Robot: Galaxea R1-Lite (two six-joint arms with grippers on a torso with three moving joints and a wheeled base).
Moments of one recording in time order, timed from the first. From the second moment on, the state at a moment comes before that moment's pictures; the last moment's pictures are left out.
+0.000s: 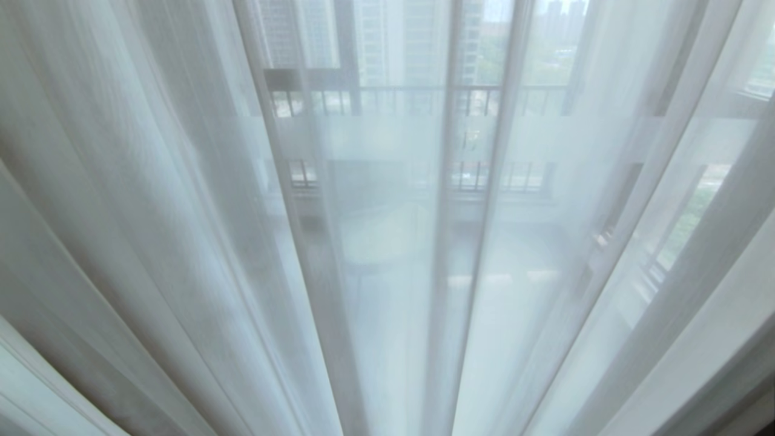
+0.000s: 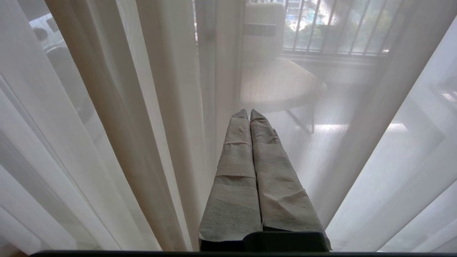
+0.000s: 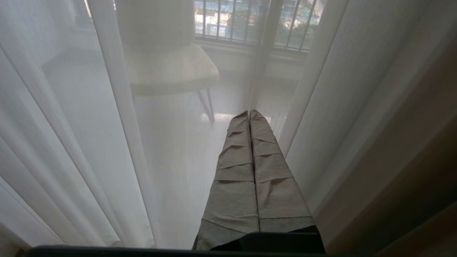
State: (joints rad) left arm 0.00 0.00 0.00 -0.01 0.03 -0.04; right arm 0.00 0.00 0.00 0.00 0.03 -0.11
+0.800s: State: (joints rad) left arm 0.00 0.00 0.00 -0.01 0.03 -0.04; right arm 0.00 0.00 0.00 0.00 0.03 -0.11
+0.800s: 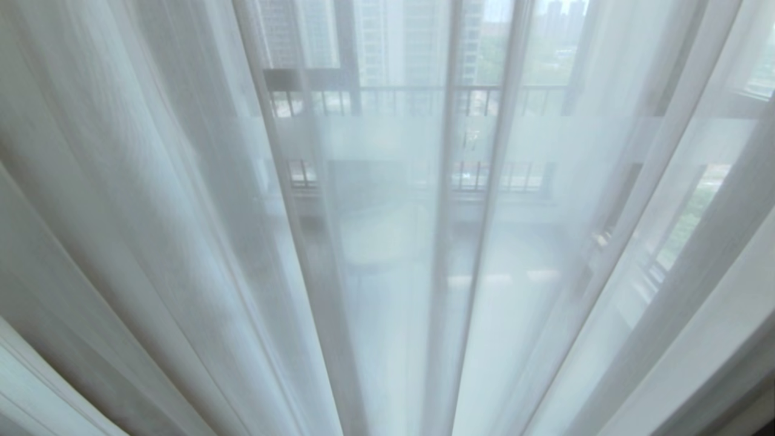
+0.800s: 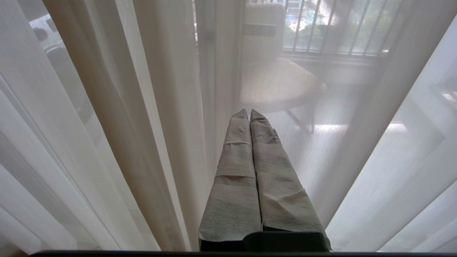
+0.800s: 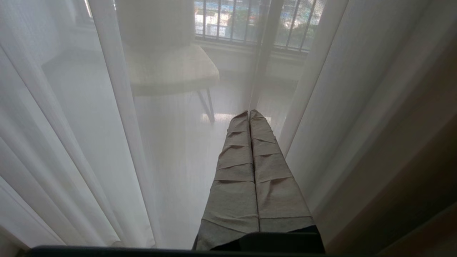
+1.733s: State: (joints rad) left arm 0.00 0.00 0.00 -0.01 0.03 -0.04; right arm 0.00 0.00 0.00 0.00 0.03 -0.11
